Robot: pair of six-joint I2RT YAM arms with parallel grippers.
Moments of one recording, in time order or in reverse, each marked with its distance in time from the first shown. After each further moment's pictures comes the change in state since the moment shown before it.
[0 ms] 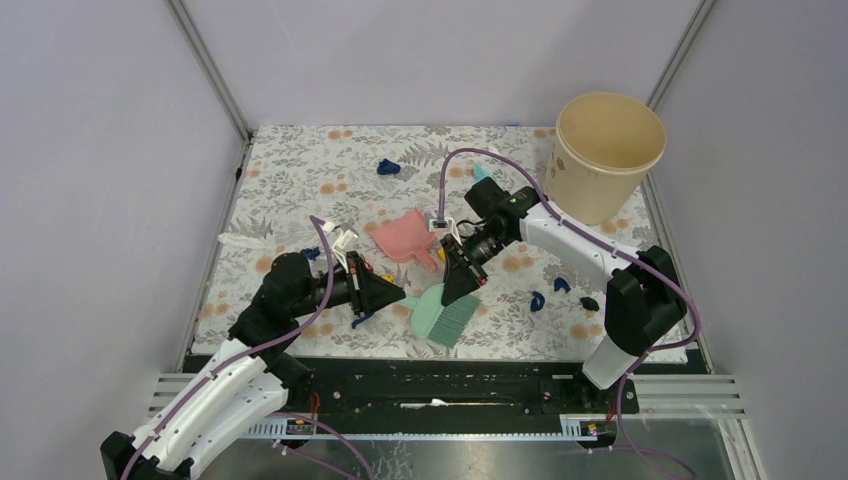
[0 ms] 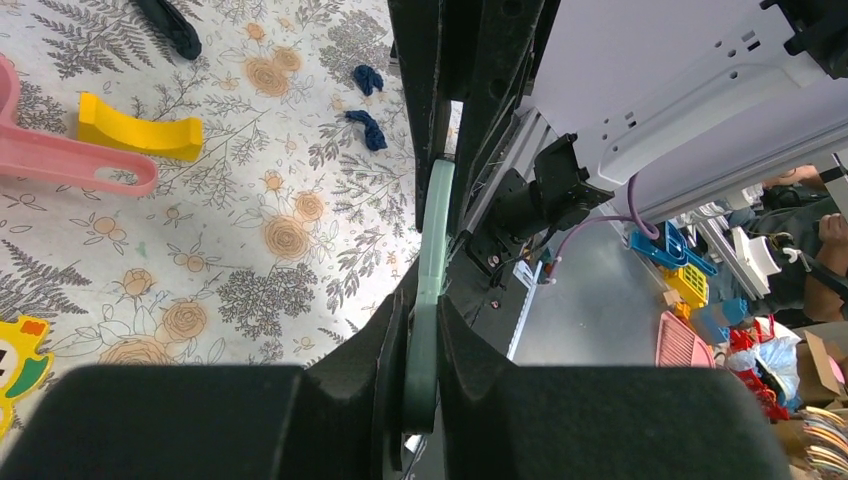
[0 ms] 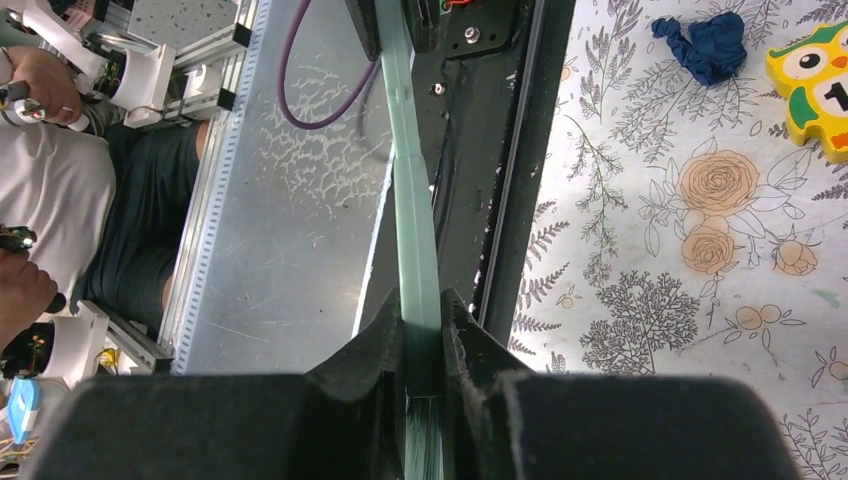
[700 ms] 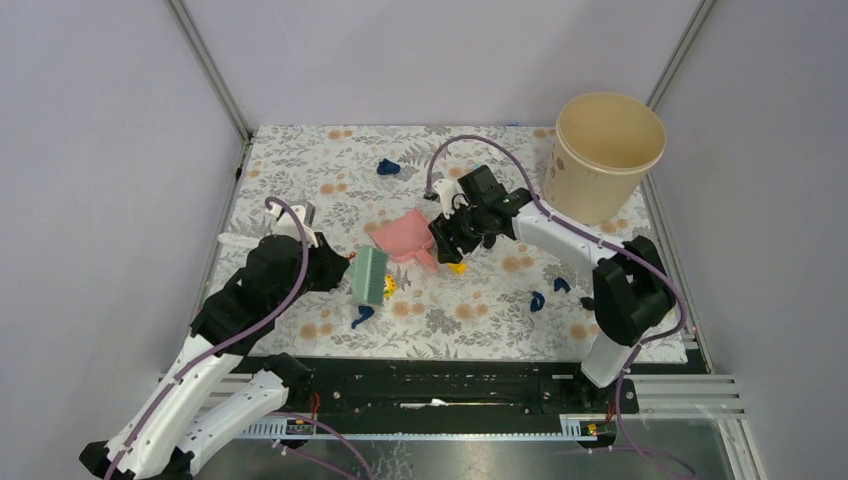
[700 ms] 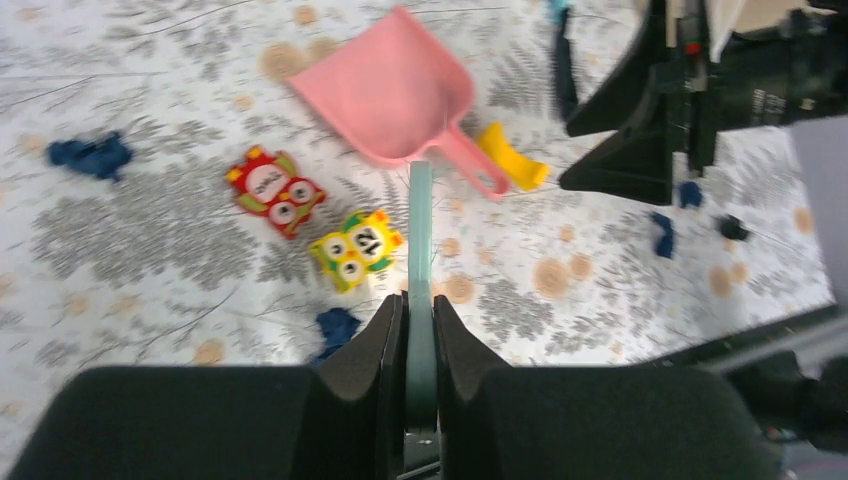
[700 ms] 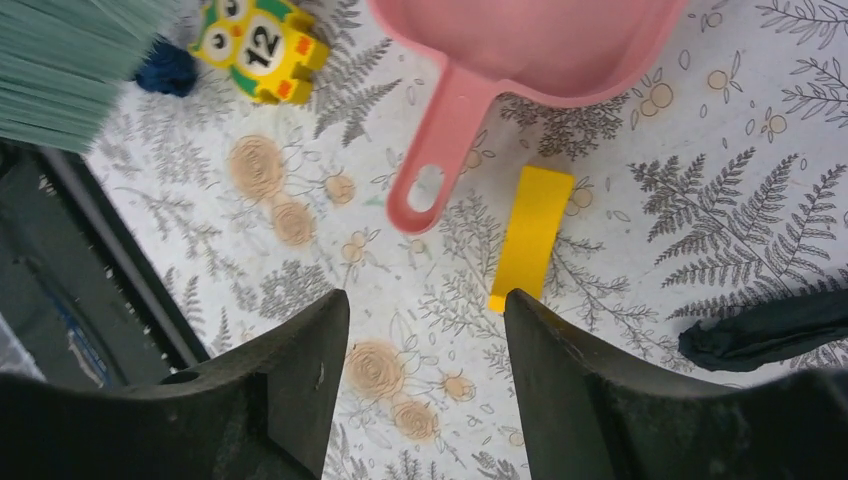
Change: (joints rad) left arm -0.006 0.053 0.373 -0.603 -0.693 0.064; right arm -0.010 0.036 -0.027 0.447 0.769 0.459
